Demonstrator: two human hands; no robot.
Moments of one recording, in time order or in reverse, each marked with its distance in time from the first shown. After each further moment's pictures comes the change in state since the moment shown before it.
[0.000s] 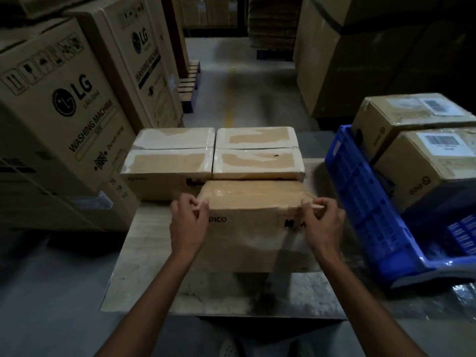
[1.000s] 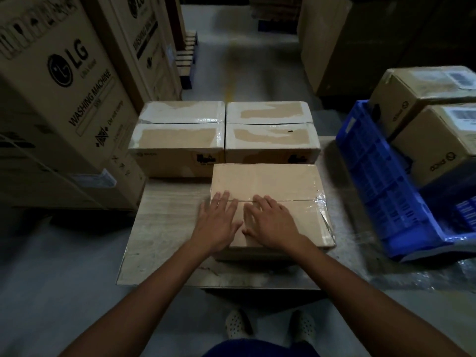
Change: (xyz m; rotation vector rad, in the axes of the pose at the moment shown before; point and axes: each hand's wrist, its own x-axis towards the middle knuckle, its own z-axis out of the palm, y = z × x) left_hand -0.017 -0.064 0.025 0.735 -0.697 0.418; right_hand -0.056 0.006 0.107 -0.968 -0.715 -0.584
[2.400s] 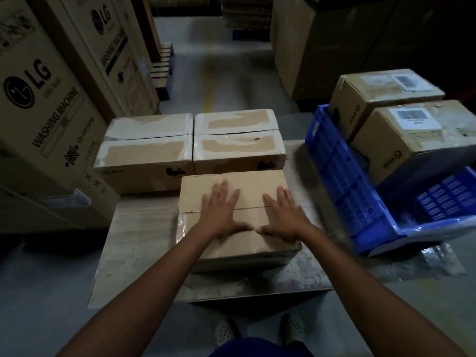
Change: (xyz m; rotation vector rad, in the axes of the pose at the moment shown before) left_hand 0.076 0.067 -0.009 -0.077 -0.035 0.015; right_hand -0.016 0.129 -0.013 0.252 -0.135 0.208
